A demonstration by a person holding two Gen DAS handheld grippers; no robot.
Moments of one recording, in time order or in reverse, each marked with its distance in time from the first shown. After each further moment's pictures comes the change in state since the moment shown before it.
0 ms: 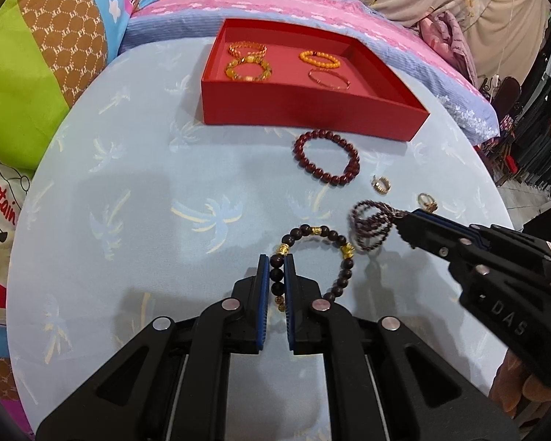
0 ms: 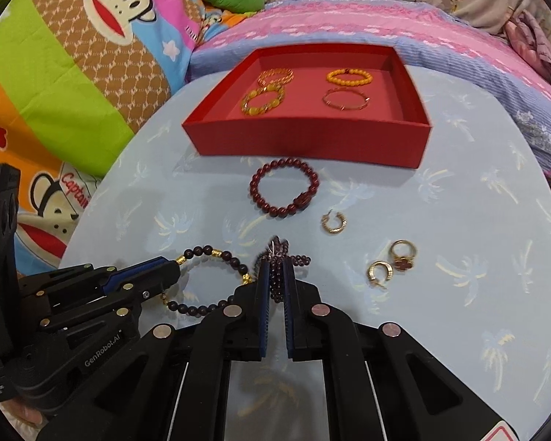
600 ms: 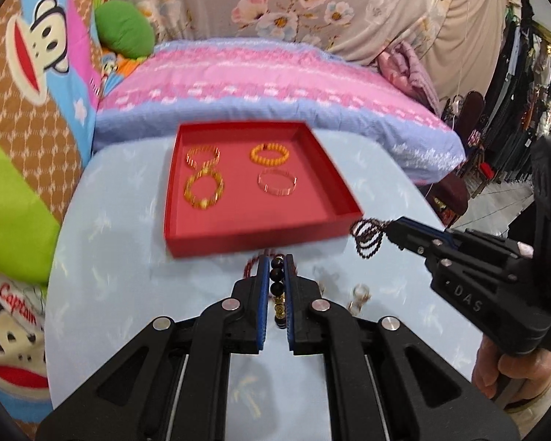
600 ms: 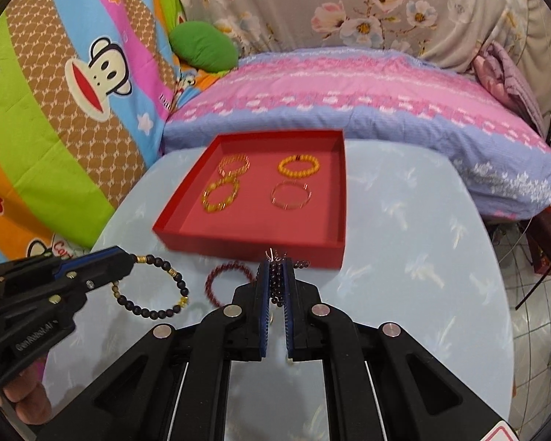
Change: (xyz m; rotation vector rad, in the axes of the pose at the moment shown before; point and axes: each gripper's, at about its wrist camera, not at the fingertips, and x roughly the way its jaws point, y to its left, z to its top) left arm -0.065 -0.045 0.093 0.124 -0.182 -0.078; right arm -0.057 -0.040 0.071 0.015 -0.187 -0.086
